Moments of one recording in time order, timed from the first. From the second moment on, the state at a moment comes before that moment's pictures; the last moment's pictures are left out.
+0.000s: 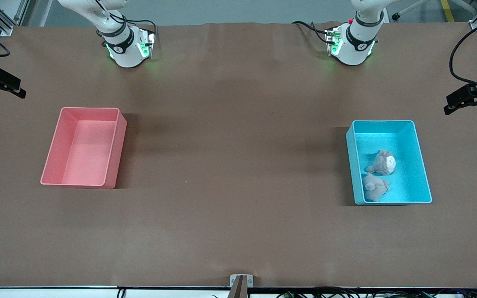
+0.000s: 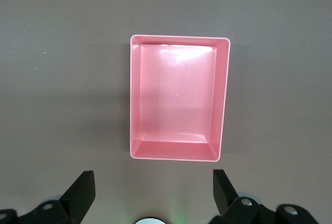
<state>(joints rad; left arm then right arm) 0.27 0.01 -0.25 -1.55 0.02 1.55 0.04 0.00 -0.10 -0.11 -1.65 0.00 1.49 -0.13</state>
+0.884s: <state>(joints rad) -0.03 0.00 0.04 -1.55 0.02 1.55 0.04 0.00 -0.10 -0.11 -1.65 0.00 1.49 -0.13</state>
